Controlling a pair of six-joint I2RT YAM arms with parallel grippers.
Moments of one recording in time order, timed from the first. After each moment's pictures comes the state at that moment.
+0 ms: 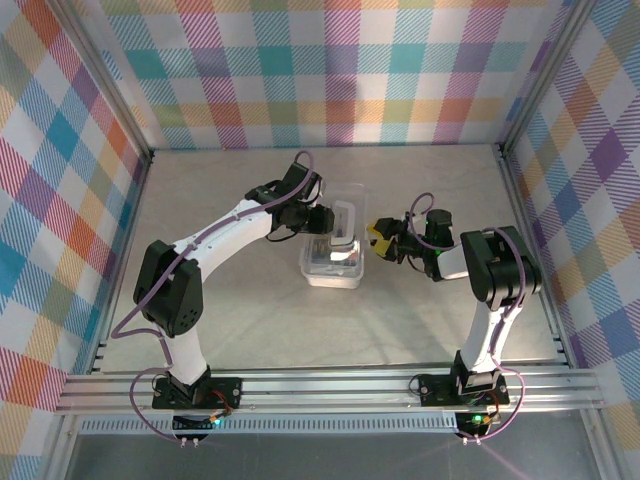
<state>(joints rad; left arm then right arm) -0.60 1.81 1.50 -0.66 0.11 -0.43 0.16 1.89 0.67 0.82 -0.92 1.37</state>
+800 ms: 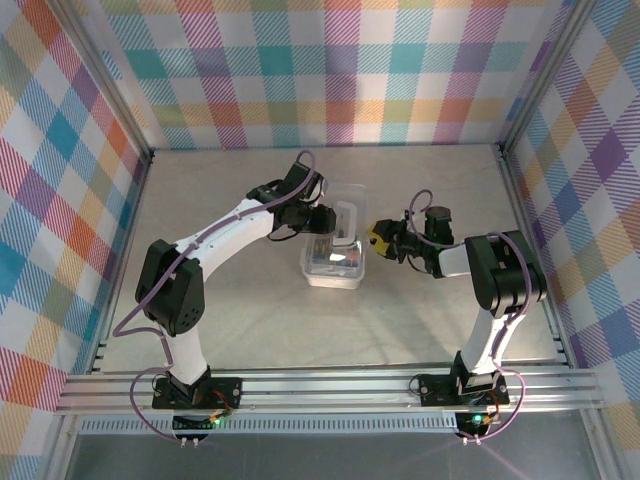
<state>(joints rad) -0.60 1.82 1.52 -0.66 0.12 -0.43 0.18 1.84 0.69 0.65 -0.90 1.24</state>
